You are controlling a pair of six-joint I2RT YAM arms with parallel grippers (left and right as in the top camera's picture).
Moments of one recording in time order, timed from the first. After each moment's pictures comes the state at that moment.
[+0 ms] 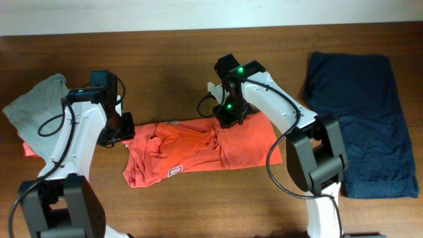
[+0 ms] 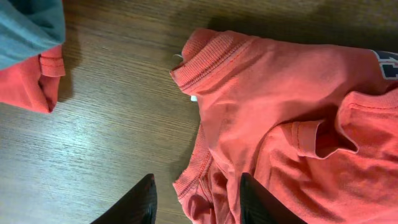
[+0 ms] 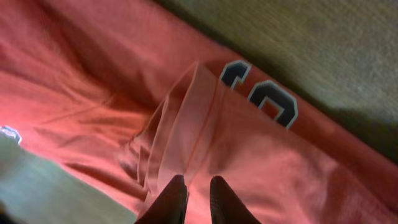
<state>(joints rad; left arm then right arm) 0.05 1.72 1.31 -1.12 -0.08 -0.18 0.46 2.18 1.78 -1.14 -0.26 -0.11</state>
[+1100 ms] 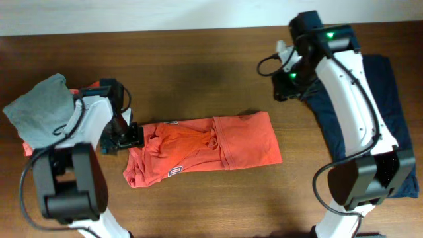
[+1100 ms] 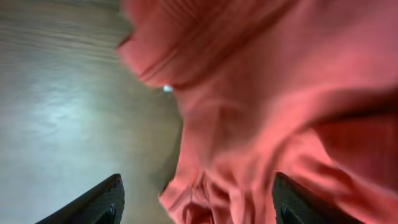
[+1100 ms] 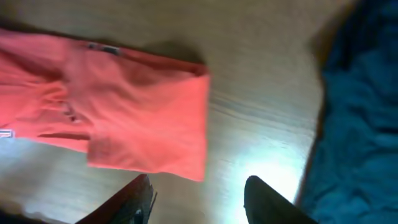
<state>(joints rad) 0.06 1.91 1.30 -1.14 0.00 -0.09 0.14 1.93 2.00 -1.51 -0.11 -0.07</state>
